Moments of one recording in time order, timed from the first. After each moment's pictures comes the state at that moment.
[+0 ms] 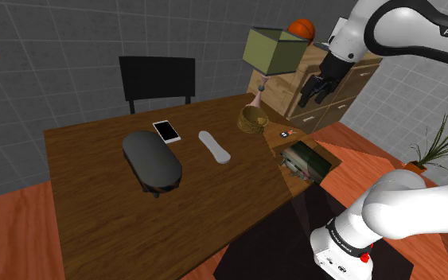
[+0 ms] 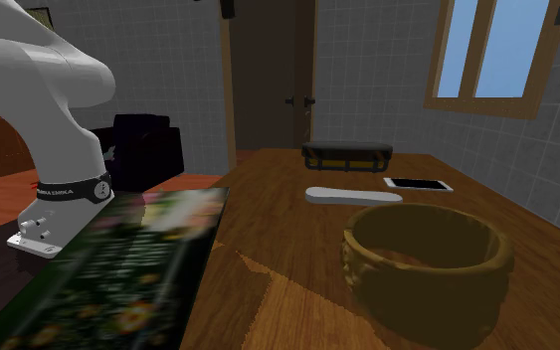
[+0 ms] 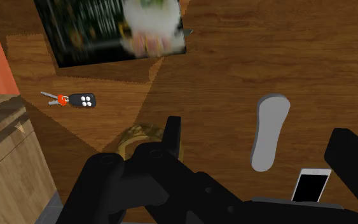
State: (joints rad) arm 0.01 -0.75 -0.03 -2.37 -0.01 1.71 0.08
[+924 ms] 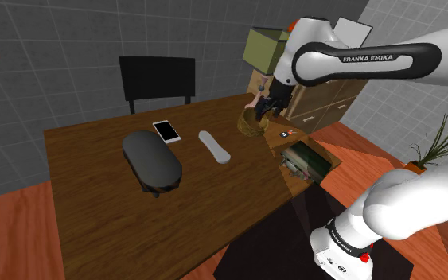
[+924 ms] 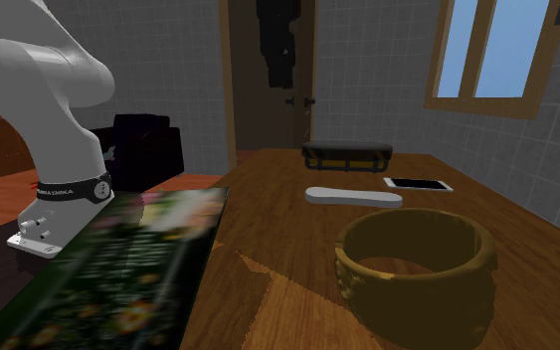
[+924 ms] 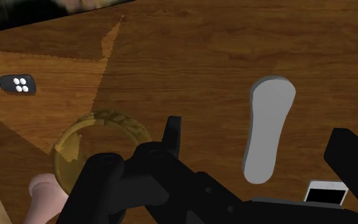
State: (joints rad) arm 0.04 -0.39 0.05 -2.38 0.02 2.04 0.17
